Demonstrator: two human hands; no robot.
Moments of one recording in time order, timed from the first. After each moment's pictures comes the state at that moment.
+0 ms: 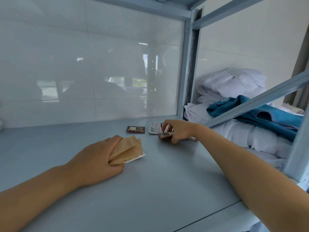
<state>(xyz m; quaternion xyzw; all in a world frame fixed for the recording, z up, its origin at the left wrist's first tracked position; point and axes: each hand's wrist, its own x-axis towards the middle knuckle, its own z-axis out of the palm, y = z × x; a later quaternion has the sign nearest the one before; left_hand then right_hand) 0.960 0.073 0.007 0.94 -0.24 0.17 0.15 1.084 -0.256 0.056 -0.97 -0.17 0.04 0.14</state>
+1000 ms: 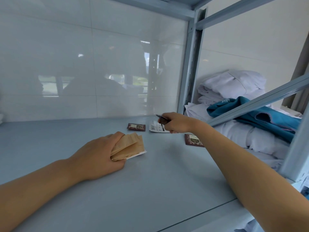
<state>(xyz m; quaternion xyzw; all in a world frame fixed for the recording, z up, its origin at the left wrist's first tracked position) 0.962 0.074 0.006 0.94 -0.24 0.18 0.14 1.064 -0.232 0.076 -0.95 -0.15 0.03 0.28</state>
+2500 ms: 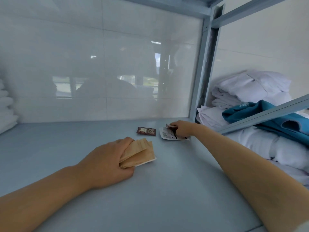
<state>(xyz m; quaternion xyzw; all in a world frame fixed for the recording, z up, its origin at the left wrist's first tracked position) 0.969 0.075 0.006 0.94 -0.24 0.17 0.16 1.159 -0.227 0.050 -0.99 -0.12 0.05 0.05</state>
